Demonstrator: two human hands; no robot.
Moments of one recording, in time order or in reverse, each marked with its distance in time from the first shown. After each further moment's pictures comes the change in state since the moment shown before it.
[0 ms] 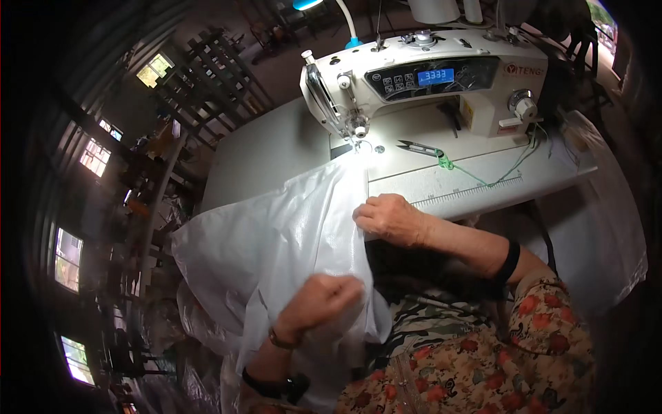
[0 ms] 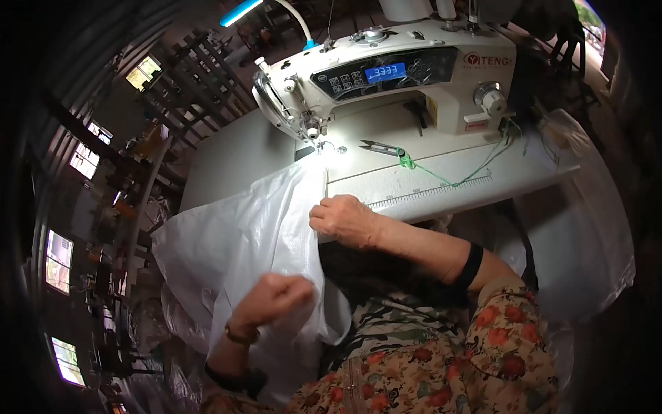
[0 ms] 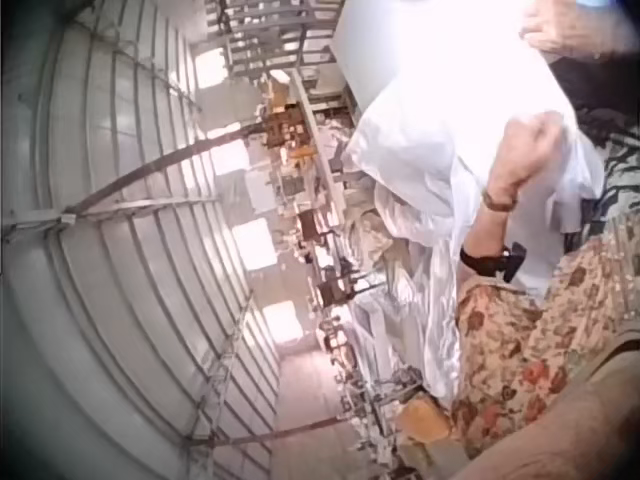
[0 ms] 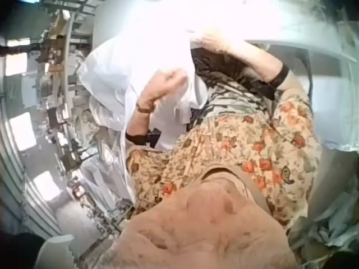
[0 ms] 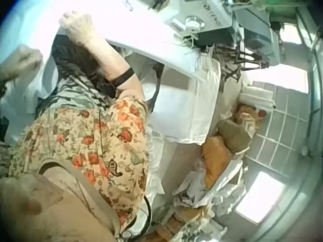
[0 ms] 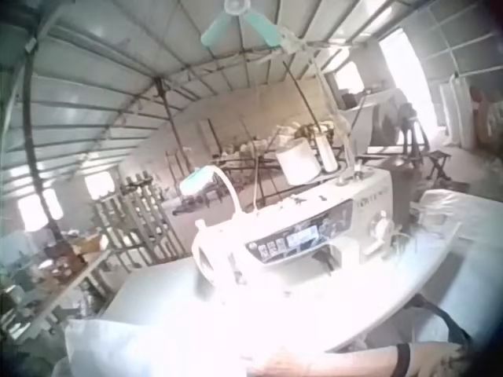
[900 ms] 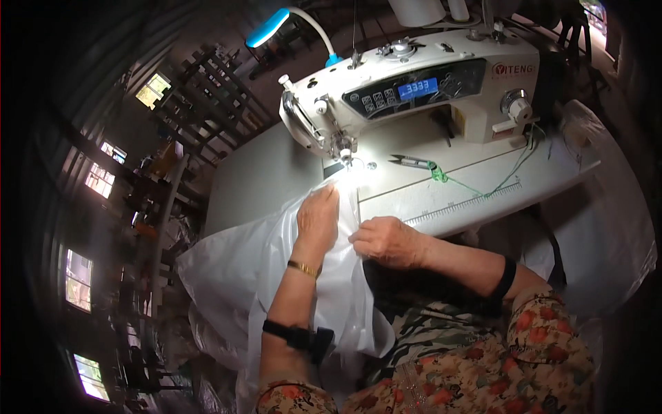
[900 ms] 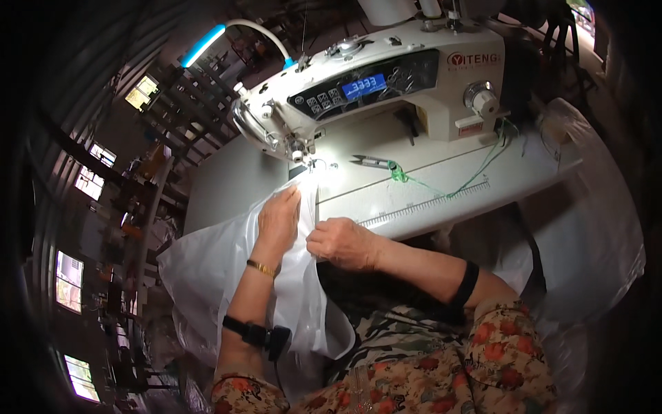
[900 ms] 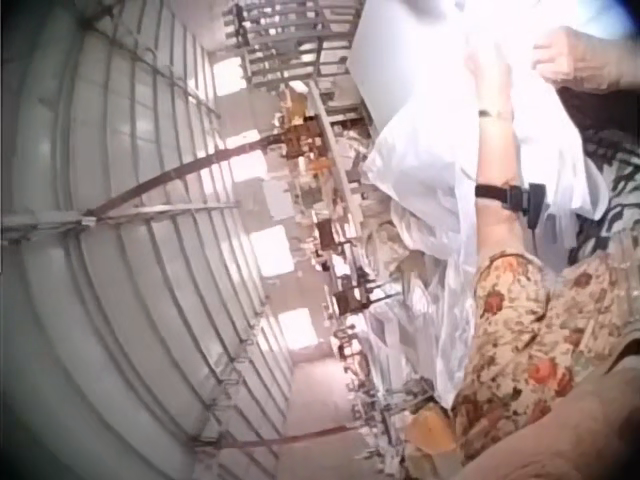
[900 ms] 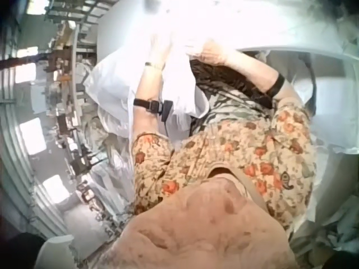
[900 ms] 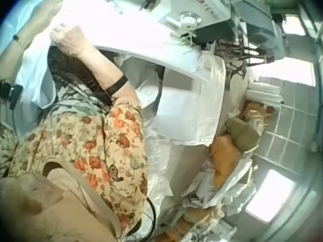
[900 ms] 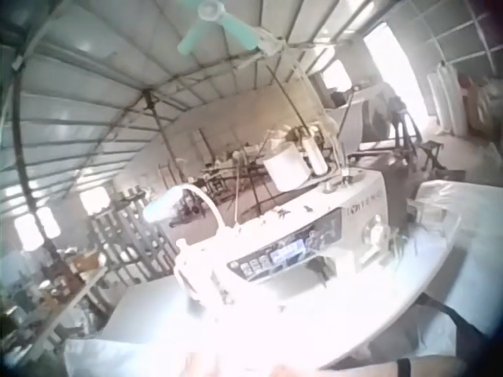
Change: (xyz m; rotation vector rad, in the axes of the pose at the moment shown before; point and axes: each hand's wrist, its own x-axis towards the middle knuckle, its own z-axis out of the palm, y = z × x) left_hand 0.154 -0.047 0.009 0.762 0.484 0.457; right_hand -0.006 0.004 0.014 0.172 0.415 -0.063
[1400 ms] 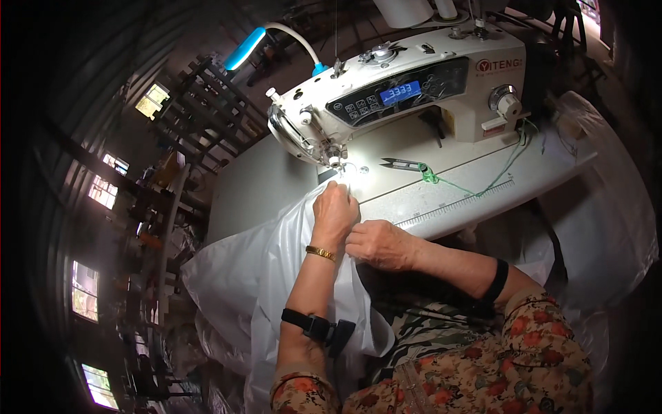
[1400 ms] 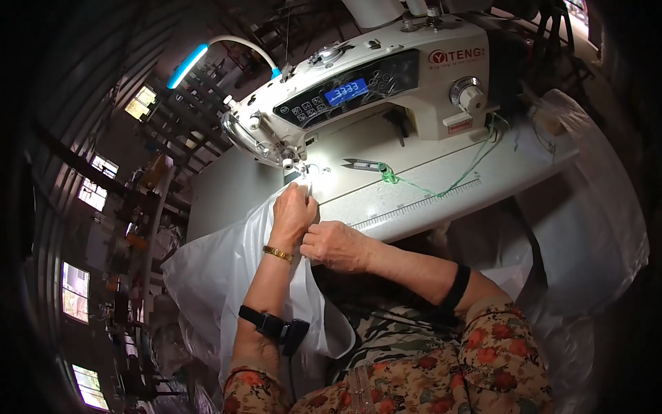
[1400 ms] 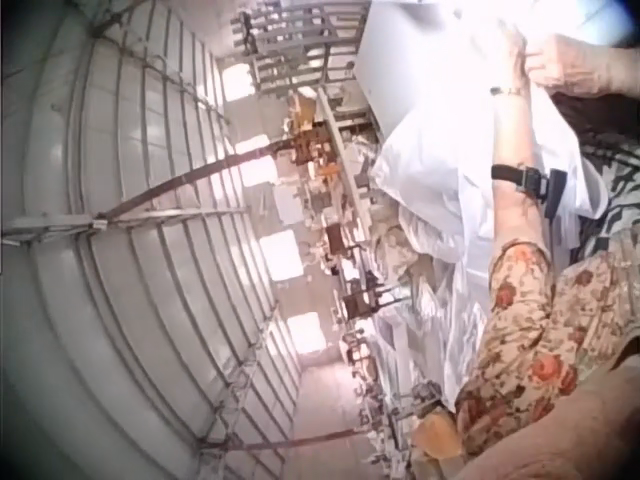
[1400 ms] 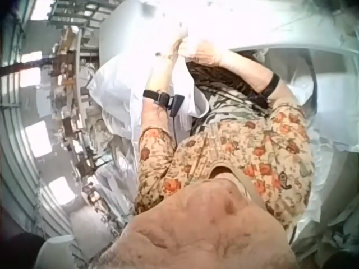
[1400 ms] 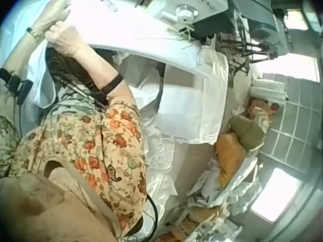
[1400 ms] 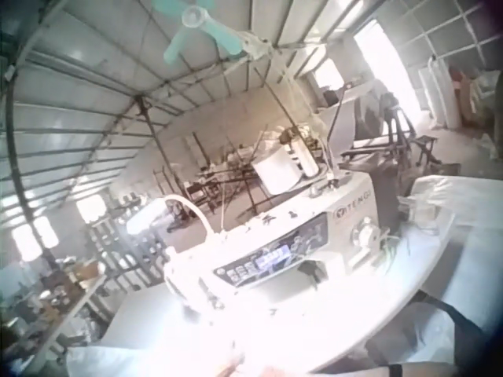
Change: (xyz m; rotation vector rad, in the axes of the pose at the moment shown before) left_hand 0.040 0.033 0.020 -0.119 -0.222 -0.379; right_hand -0.001 -0.001 -0.003 -0.023 -0.067 0.024
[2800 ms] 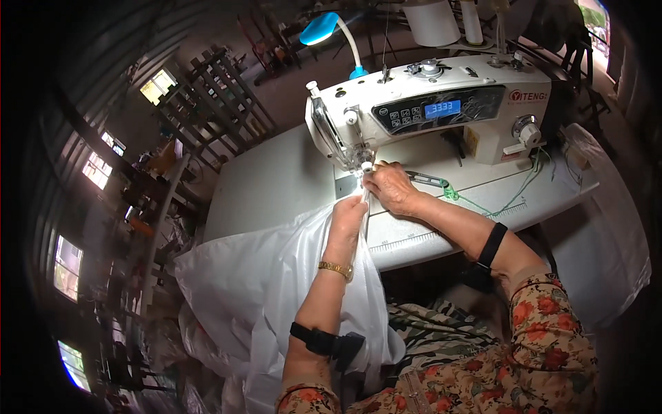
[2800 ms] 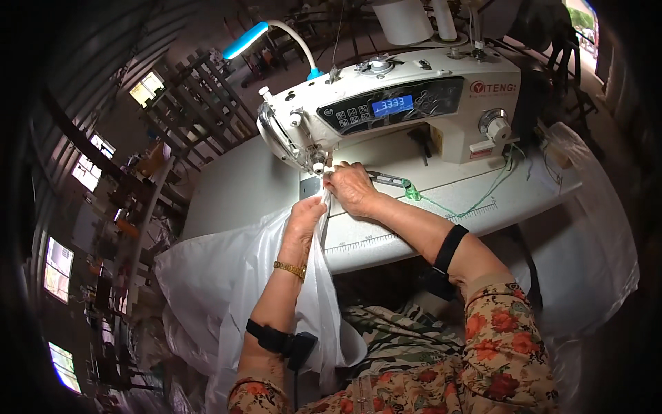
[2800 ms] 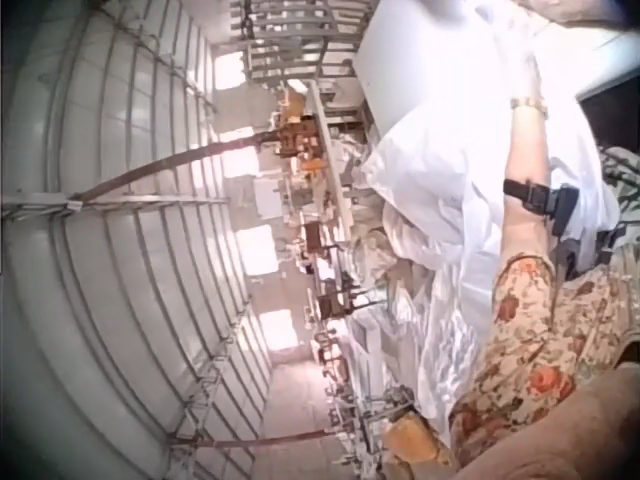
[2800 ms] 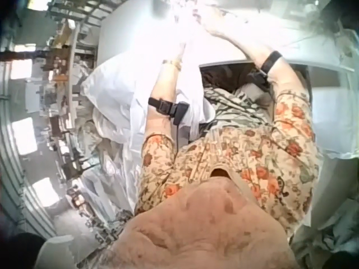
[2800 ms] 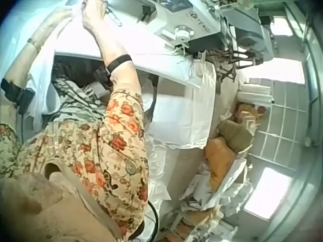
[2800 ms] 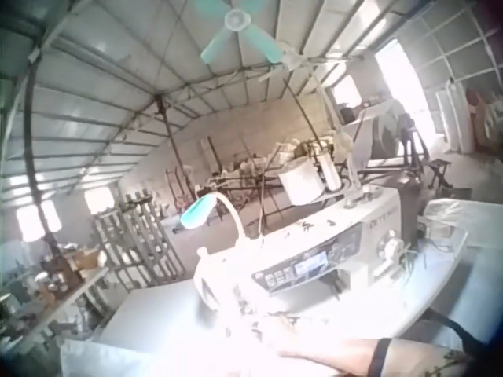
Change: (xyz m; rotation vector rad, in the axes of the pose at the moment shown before) left_hand -0.006 -0.038 0.039 -1.380 -0.111 -0.424; right_hand 0.047 0.106 0.012 -0.098 0.001 0.554
